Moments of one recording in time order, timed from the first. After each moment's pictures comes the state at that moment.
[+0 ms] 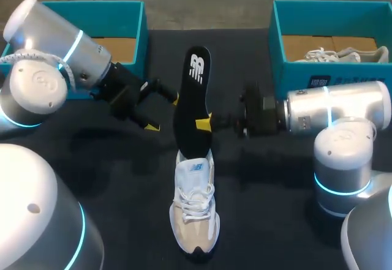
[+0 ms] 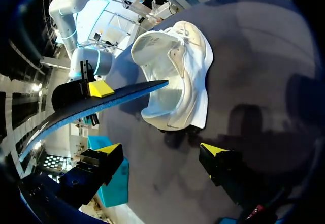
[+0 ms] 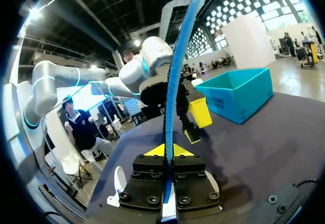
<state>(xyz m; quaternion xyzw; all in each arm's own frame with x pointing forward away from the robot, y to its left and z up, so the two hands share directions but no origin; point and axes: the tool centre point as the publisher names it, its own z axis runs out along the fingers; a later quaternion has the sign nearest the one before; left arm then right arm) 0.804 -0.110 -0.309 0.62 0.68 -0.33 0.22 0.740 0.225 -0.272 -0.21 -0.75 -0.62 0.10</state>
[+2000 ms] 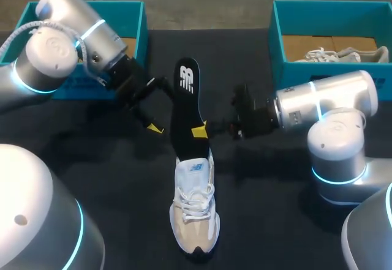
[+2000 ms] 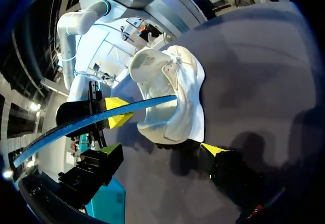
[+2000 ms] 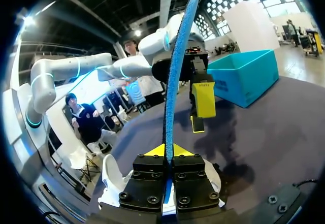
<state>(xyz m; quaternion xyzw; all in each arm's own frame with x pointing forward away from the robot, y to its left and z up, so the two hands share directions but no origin) 0.800 -0.121 -0.323 0.66 0.61 -0.42 0.11 0.740 0.233 -0.303 -0.20 -0.78 -0.57 0.14</state>
